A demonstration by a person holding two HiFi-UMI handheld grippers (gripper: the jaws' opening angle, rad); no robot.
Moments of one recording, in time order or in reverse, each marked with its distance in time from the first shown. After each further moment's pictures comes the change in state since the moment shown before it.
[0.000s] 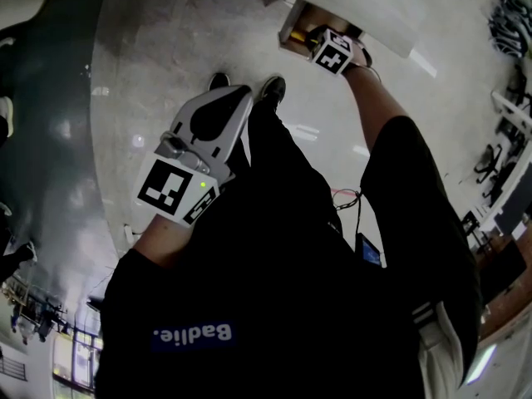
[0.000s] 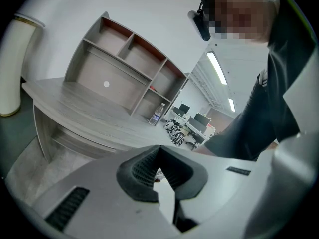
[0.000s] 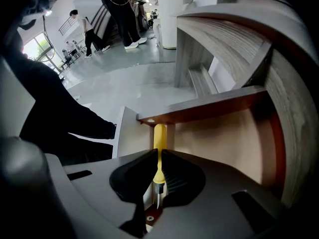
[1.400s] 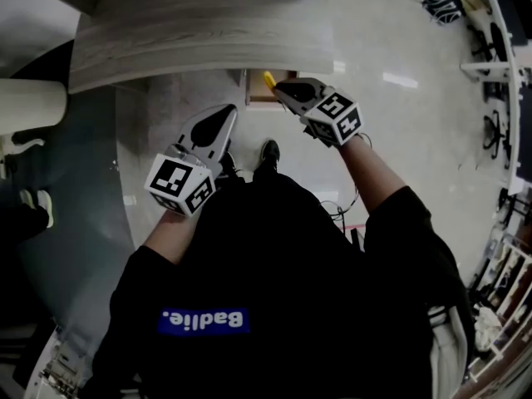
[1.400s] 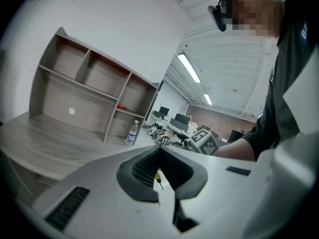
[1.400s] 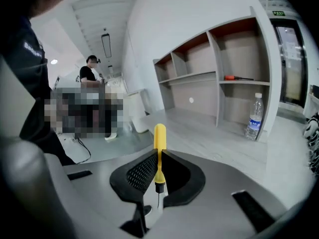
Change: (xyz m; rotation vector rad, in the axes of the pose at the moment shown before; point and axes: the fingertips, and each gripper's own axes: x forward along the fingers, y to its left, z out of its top) left arm 0.006 -0.084 0.100 0.236 -0.039 -0.196; right arm -0.342 0.034 0.089 0.554 -0.828 -0.170
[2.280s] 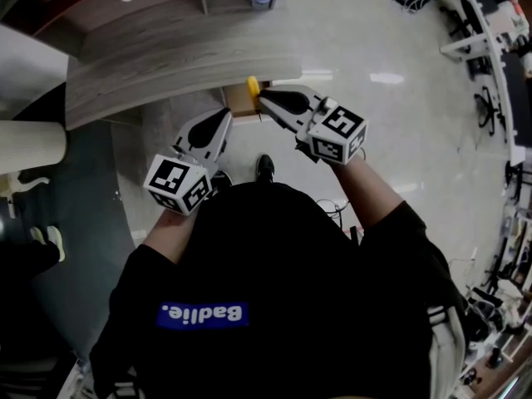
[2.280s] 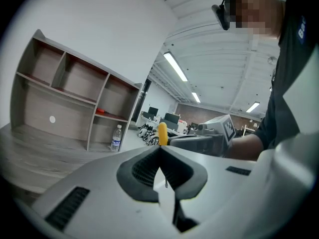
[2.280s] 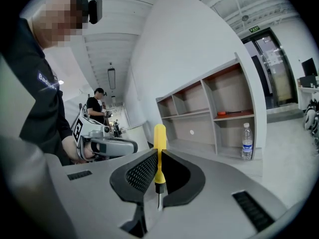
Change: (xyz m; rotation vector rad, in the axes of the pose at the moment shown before) left arm 0.031 -0.067 0.022 0.080 -0.003 -0.117; right arm -0.119 0.047 0.085 0.069 -0.357 0.008
